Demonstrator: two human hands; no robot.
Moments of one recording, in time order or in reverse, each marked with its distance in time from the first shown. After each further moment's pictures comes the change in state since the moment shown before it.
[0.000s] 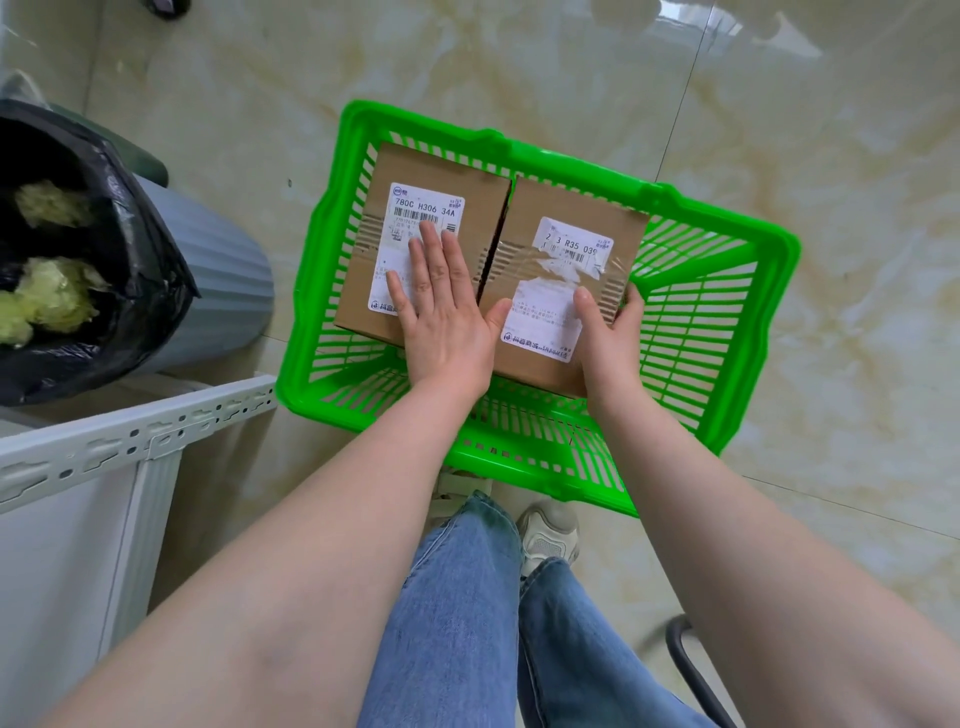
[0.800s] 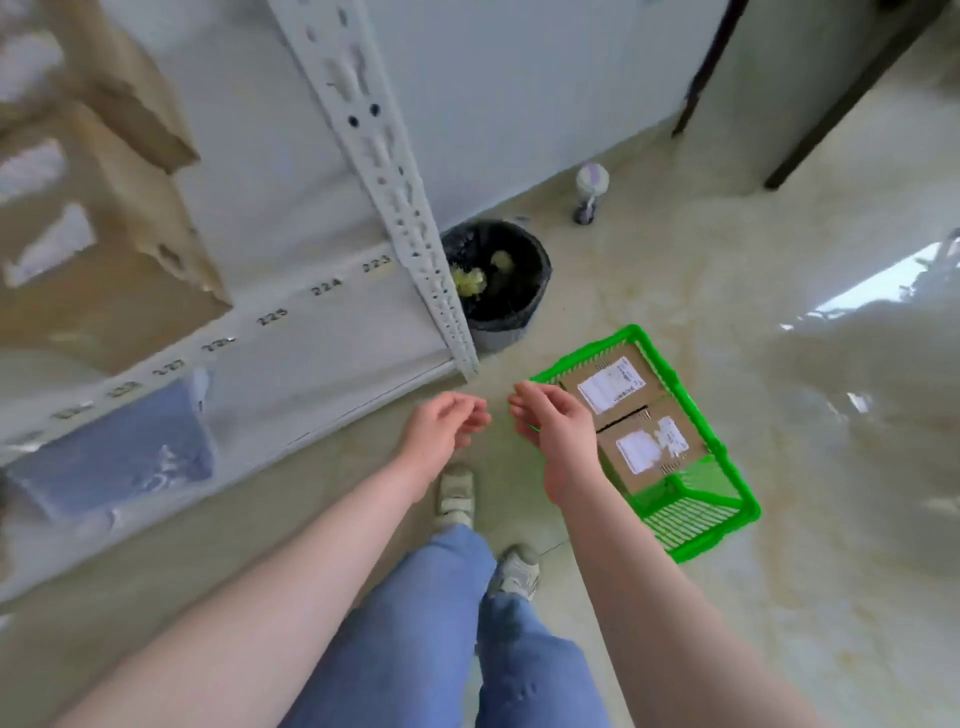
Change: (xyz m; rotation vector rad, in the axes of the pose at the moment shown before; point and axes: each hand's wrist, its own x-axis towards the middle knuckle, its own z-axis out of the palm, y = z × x) left_hand -0.370 -0.138 -0.310 -1.670 0.215 -0.703; right_hand -0.439 -0.203 -0.018 -0.212 -0.861 -0.103
